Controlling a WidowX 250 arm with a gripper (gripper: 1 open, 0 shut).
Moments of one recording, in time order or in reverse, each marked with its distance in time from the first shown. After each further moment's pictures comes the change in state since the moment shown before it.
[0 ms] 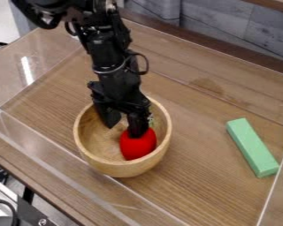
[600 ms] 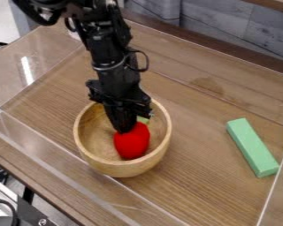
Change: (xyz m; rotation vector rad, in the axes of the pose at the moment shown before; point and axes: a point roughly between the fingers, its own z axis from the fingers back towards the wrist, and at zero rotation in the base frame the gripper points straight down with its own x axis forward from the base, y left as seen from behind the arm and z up) arm -0.003 -0.002 0.009 0.000 0.011 0.035
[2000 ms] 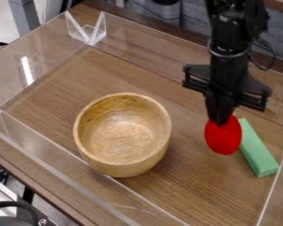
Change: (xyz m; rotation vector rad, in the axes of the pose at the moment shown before) arm 0.058 -0.120 0.008 0.063 -0.063 0.005
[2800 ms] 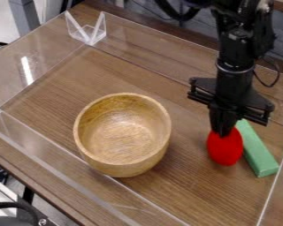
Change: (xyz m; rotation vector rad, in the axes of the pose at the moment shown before) arm 0.000 -0.003 -0.018 0.022 0.037 -0.018
